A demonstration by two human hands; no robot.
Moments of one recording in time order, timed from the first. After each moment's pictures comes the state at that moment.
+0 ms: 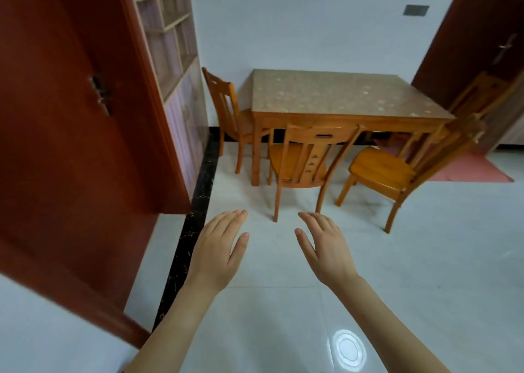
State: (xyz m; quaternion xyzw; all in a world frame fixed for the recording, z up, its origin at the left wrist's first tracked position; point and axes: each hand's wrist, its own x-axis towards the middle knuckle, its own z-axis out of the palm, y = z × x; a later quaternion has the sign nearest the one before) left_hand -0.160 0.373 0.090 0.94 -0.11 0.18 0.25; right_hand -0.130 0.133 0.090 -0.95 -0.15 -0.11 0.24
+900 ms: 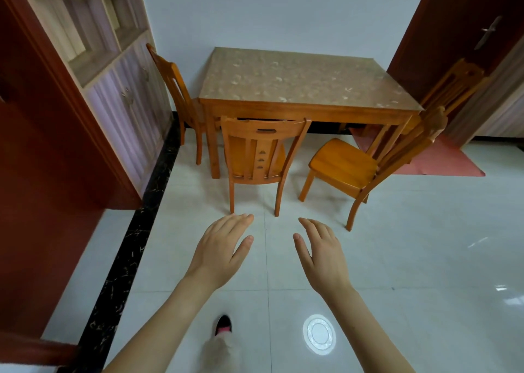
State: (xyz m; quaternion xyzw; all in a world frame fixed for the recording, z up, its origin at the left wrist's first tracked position) left_hand -0.003 0.099 0.059 0.95 -0.15 0.10 0.25; right_hand 0.003 -0.131 0.054 -0.97 -0.07 -0.07 0.24
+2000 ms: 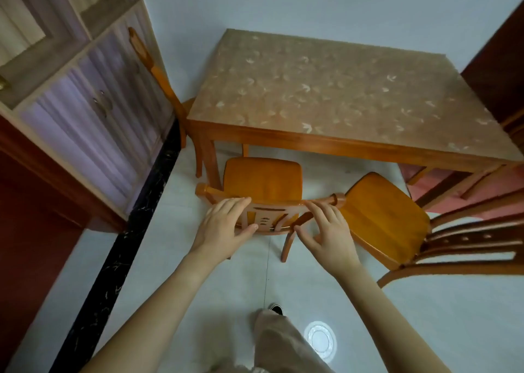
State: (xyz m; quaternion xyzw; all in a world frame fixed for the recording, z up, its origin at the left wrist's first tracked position) left_hand 0.517 0.108 0.012 0.97 -0.03 0.05 0.23; right_hand 0.551 -0.145 0.015 -0.97 -0.15 -0.01 0.21
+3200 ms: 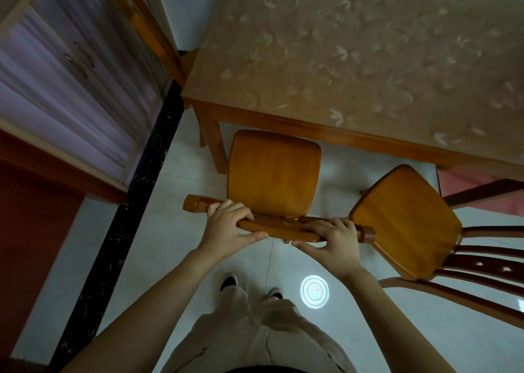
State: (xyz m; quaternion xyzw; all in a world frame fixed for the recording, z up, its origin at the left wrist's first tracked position) left_hand 0.662 0.145 -0.075 0.95 0.00 0.04 0.31; right_hand 0.703 -0.119 -0.066 -0.96 -0.21 0.05 0.20
